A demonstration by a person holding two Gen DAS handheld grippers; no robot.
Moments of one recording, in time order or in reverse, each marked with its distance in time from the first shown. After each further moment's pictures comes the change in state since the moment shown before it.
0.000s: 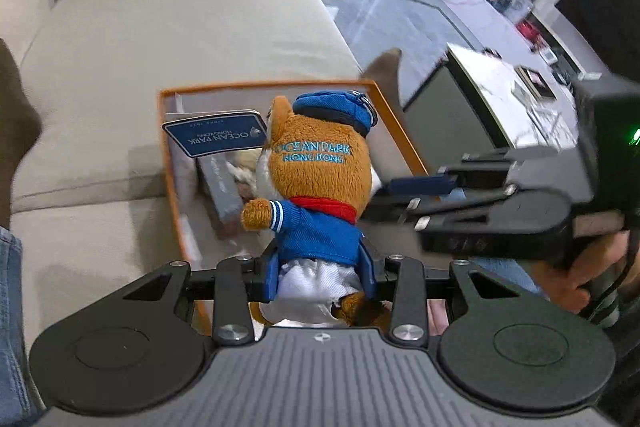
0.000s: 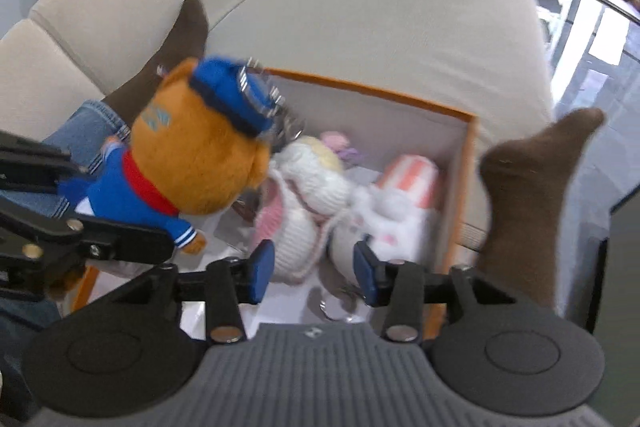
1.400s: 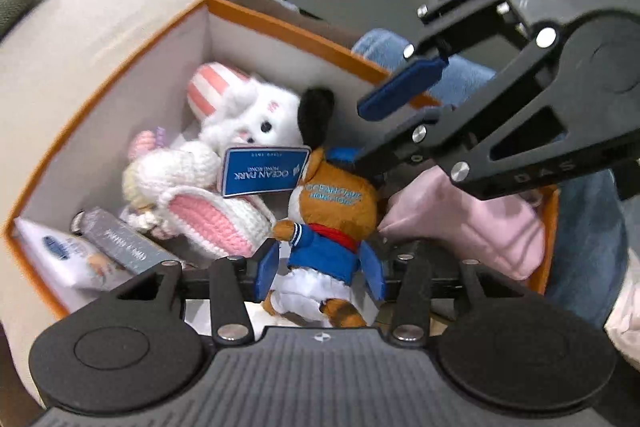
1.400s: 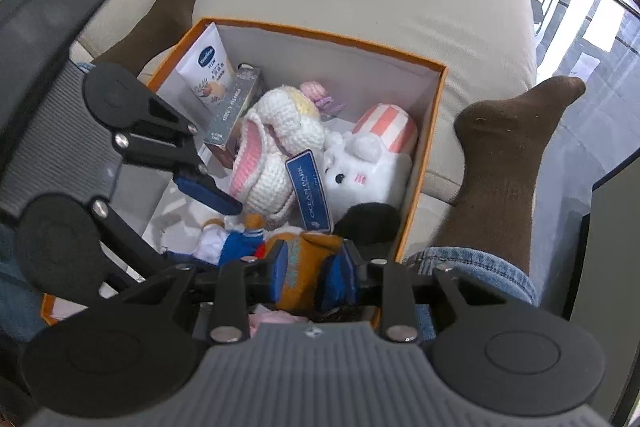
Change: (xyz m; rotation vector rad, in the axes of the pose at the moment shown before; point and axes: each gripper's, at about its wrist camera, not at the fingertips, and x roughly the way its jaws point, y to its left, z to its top) left arm 0.056 -0.030 -0.001 0.670 0.281 -0.069; right arm -0.007 -0.006 -0.018 -0.020 0.102 -0.043
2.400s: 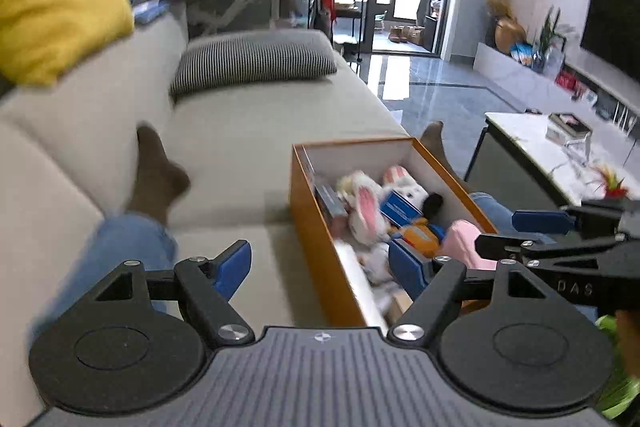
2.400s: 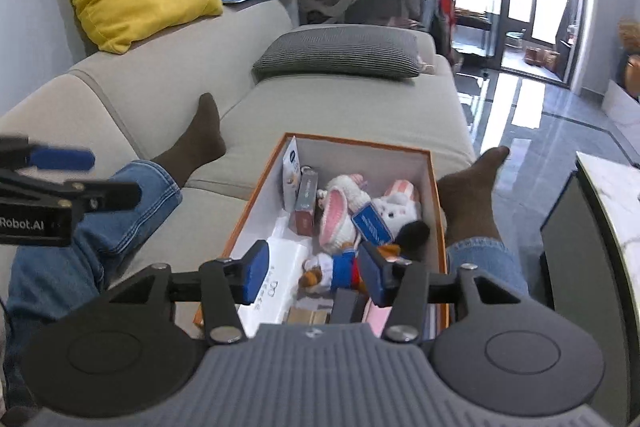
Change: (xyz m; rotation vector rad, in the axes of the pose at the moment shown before) left arm -0.172 -0.093 -0.144 -0.629 -0.545 0.484; right arm -0.121 0.149 -0.114 0.111 -0.467 -0.177
